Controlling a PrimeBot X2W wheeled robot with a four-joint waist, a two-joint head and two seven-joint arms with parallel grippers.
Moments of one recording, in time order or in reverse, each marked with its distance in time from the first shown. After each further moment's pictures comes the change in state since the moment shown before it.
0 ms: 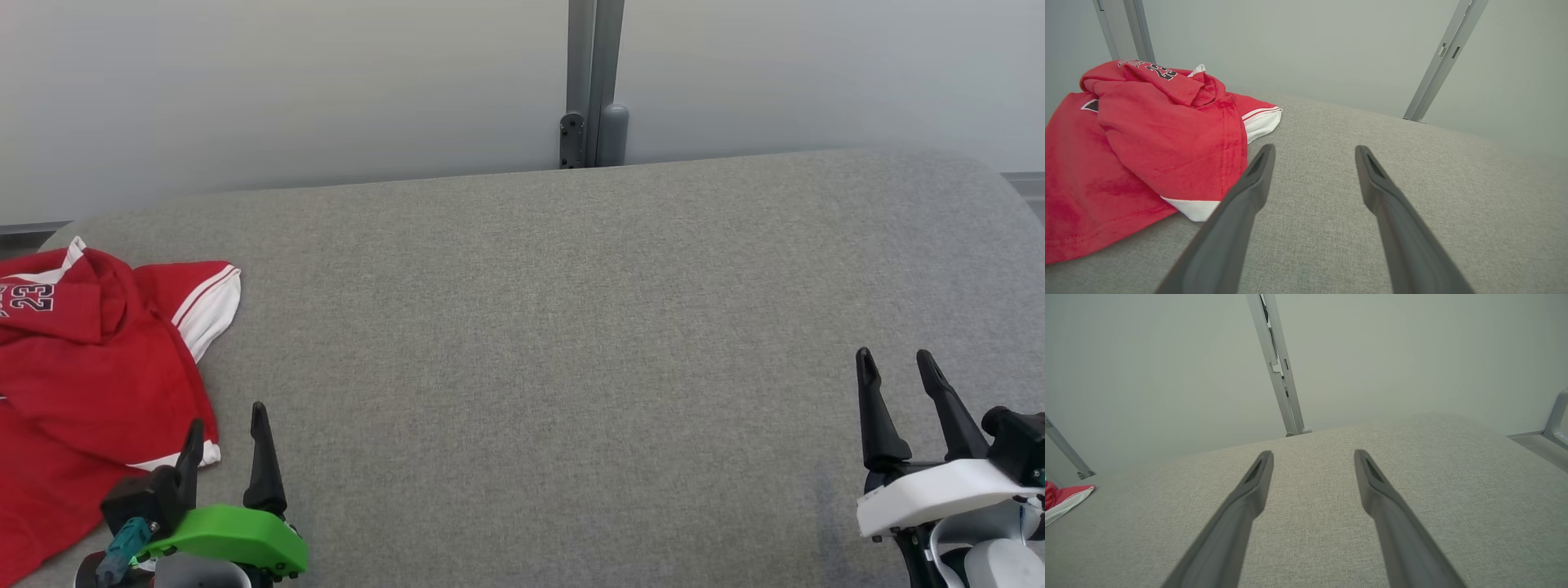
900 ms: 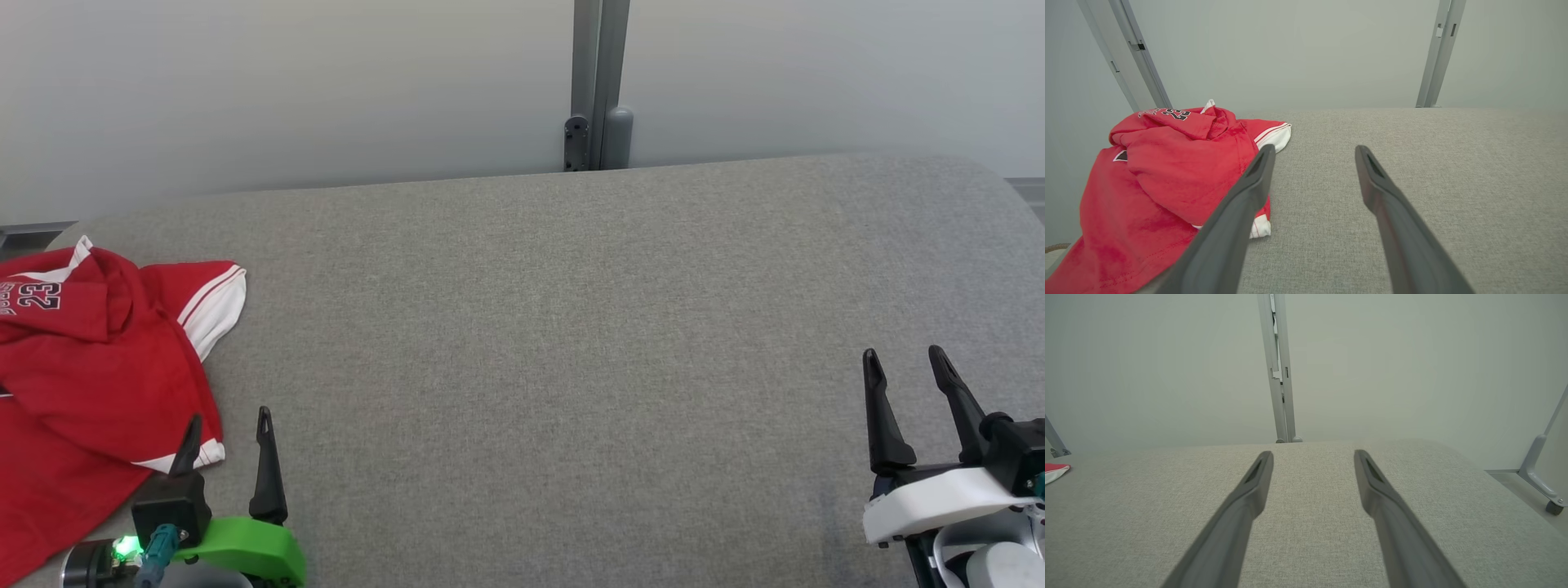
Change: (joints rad) left arm 0.009 0.003 0.014 0.010 0.230 -0.001 -0.053; right arm 0.009 -0.004 -0.020 -0.002 -0.145 0.001 -0.055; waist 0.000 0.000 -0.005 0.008
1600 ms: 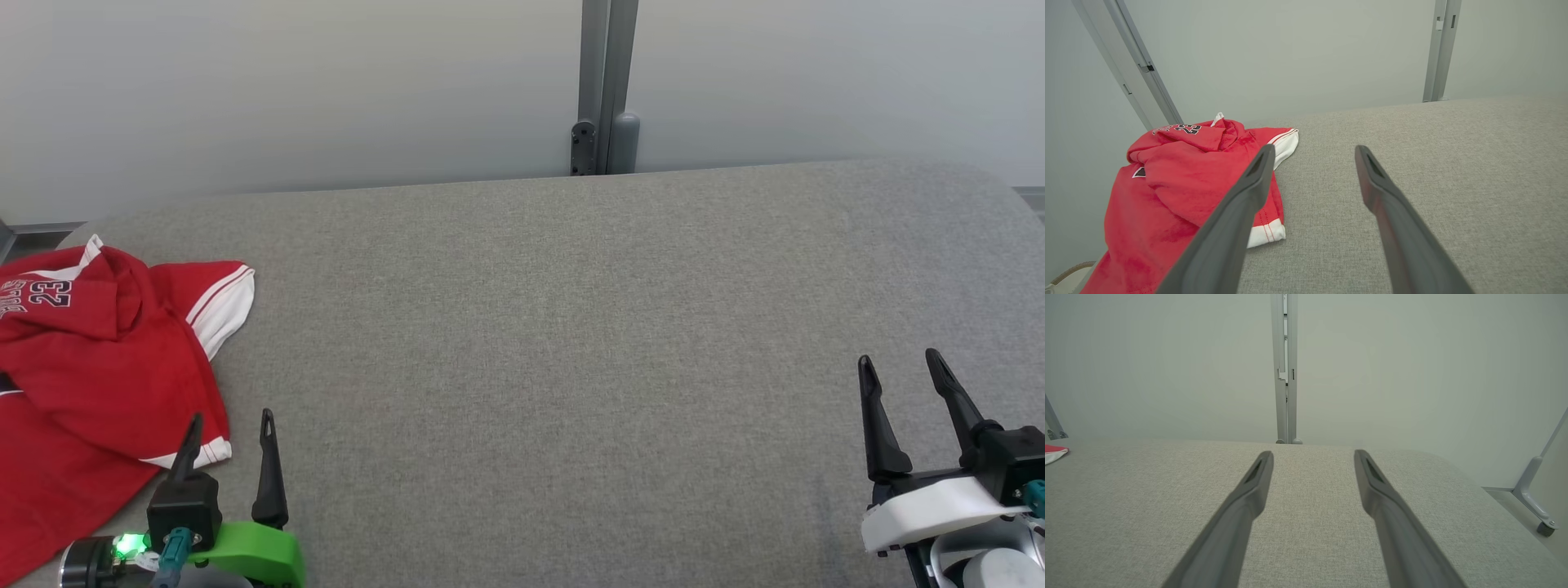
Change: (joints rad) left arm 0.001 -0.002 0.009 0.010 0.099 -0.002 -0.024; right arm 0.012 0.002 -0.002 -0.005 -0.080 0.000 -0.022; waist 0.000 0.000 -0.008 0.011
